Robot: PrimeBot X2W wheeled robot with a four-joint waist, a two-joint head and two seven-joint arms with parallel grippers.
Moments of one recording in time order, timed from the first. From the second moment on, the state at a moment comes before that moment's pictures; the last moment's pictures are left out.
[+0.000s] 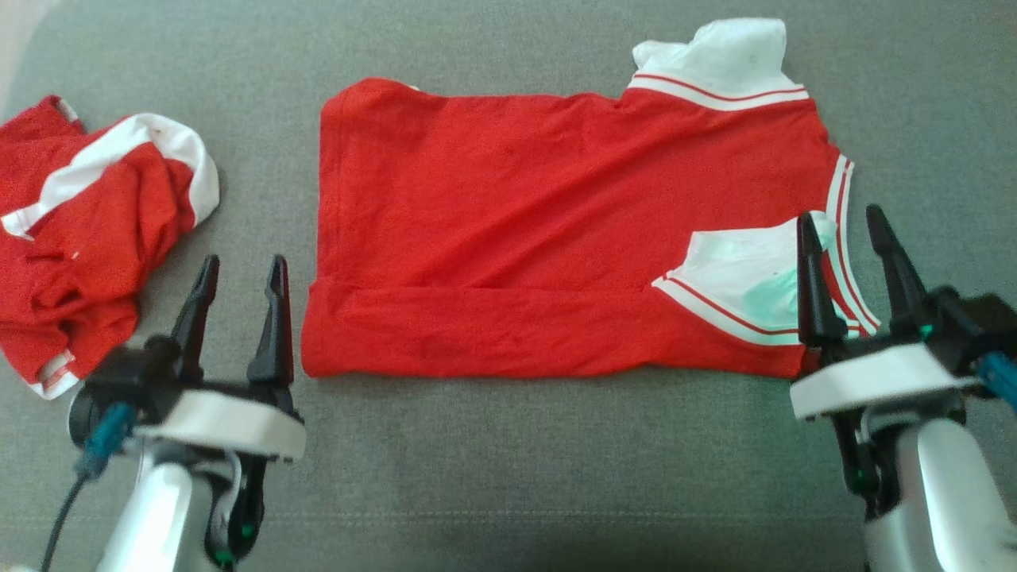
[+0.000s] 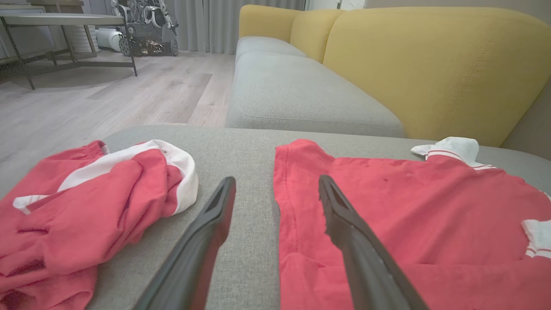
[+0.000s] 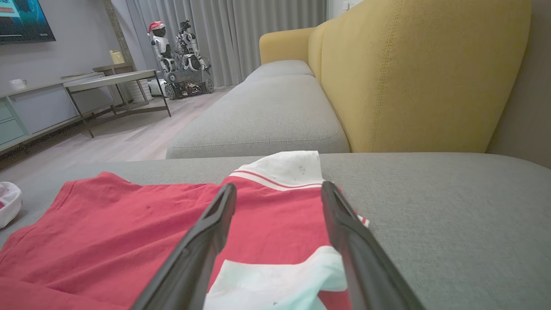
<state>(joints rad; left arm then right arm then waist) -0.14 0.21 -0.21 0.14 -0.33 0.04 -0.25 -0.16 -0.04 -0.02 0.09 0.12 0.13 -0.08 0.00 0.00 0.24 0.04</state>
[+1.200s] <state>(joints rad) -0.18 0.18 -0.27 0.36 -0.40 -0.08 -0.05 -0.12 -0.04 -0.10 0.18 0.14 0.13 0.19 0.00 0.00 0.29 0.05</state>
